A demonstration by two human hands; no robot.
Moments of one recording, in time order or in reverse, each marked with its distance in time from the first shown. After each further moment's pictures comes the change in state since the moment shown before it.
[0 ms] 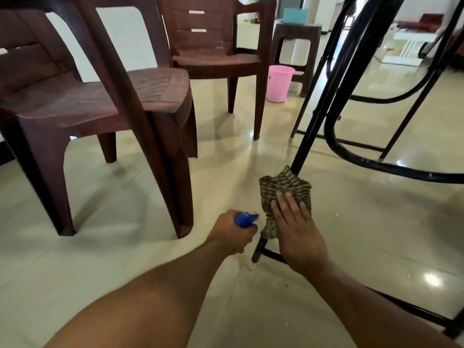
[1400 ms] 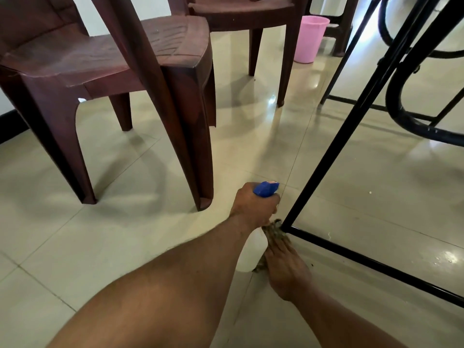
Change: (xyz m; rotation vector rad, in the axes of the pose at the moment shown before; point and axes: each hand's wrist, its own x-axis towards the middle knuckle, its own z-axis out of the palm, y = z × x) left_hand 0.020 -0.017 -0.003 -0.159 0.044 -0.071; right_hand -0.054 -0.083 0.122 0.118 -0.447 -0.020
